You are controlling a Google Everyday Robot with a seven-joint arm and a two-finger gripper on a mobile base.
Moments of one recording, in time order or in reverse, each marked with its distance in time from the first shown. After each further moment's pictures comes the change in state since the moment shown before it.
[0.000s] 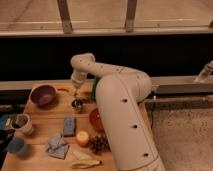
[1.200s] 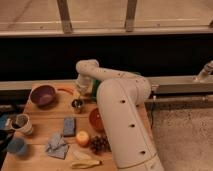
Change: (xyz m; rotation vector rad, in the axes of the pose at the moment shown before) arm 0.031 -0.002 0.040 -0.065 0.065 0.096
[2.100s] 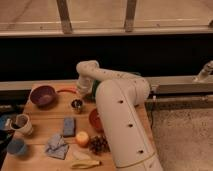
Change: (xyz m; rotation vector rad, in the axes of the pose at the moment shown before) arm 0.006 -0.001 0.007 0.005 0.031 0.006
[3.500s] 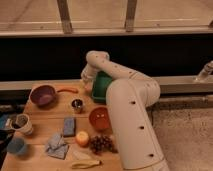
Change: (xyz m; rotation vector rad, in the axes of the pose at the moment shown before) arm -0.036 -0.040 -0.082 -0.011 -0.252 -0.009
